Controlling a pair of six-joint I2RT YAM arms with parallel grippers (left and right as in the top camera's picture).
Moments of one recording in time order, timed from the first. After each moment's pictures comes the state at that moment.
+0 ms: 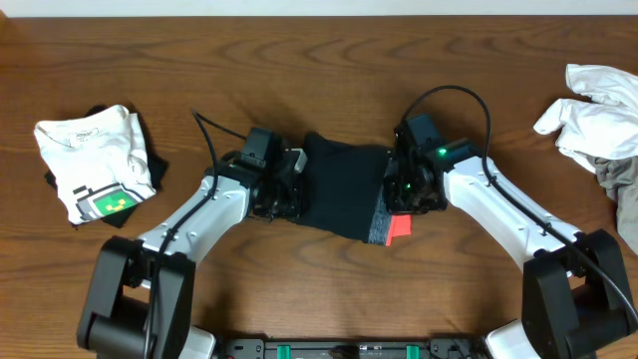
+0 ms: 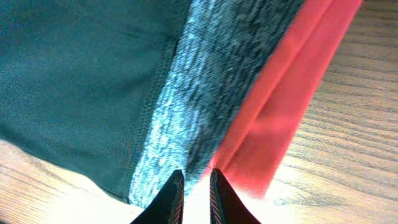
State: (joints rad) left arm -0.33 1.65 0.89 -0.54 0.46 -0.24; right arm 0.41 1.68 1.08 -0.83 -0.21 0.36
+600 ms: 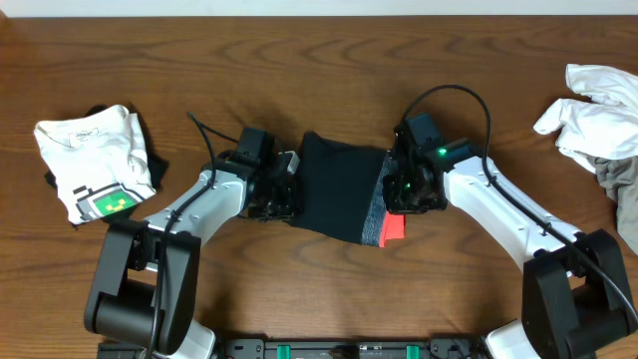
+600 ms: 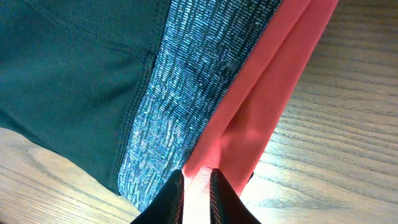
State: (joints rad) left arm -0.29 1.71 0.89 -0.54 0.49 -0.24; right arm 0.41 1.68 1.08 -0.82 -0.21 0.36
